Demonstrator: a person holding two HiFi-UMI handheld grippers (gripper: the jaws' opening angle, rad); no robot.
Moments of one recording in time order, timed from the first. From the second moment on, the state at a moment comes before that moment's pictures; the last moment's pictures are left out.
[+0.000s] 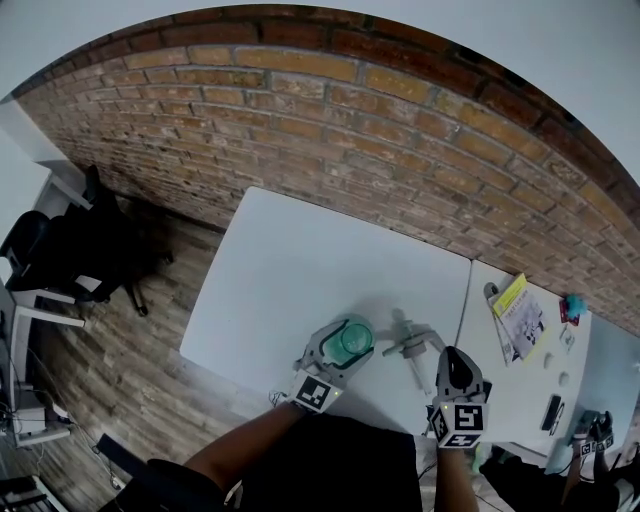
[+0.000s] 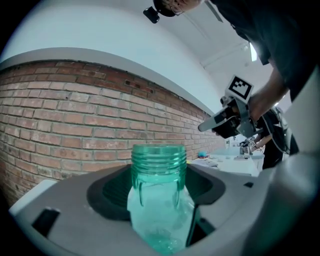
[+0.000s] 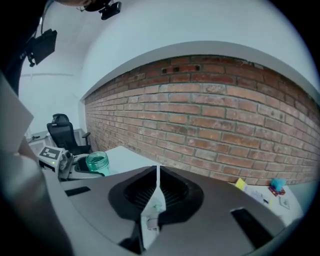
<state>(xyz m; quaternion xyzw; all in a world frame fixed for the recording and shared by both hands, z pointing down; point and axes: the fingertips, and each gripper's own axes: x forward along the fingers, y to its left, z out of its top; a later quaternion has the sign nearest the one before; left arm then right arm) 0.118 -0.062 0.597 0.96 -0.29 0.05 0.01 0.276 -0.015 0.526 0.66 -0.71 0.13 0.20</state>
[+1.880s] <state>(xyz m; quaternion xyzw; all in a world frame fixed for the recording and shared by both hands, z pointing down) 0.120 -0.073 0.611 0.95 -0.31 0.09 0.03 0.276 -0.067 0.788 0.41 -0.65 0.43 0.47</state>
